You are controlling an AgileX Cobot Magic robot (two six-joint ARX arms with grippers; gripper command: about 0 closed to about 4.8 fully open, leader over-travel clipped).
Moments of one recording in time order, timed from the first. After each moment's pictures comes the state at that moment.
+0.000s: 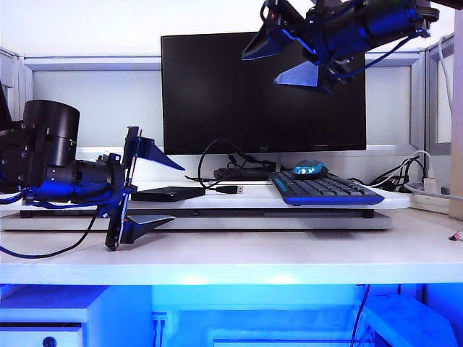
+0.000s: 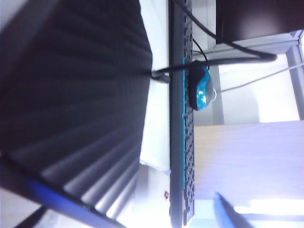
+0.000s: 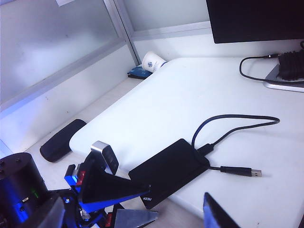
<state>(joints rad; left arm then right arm) -0.23 2.13 0.92 1.06 0.63 -1.28 0.42 1.51 0.91 0.53 -0.37 0.29</state>
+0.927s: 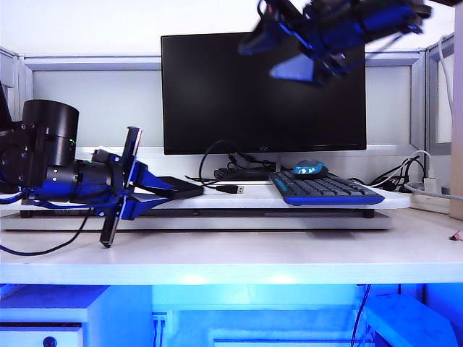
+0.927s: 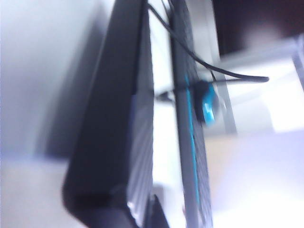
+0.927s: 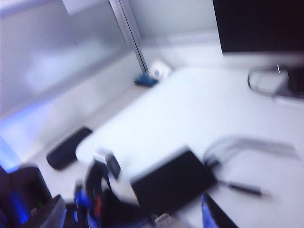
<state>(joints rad) -0.23 2.13 0.92 1.08 0.57 -1.17 0.42 1.53 0.97 0.53 -0.40 0.29</state>
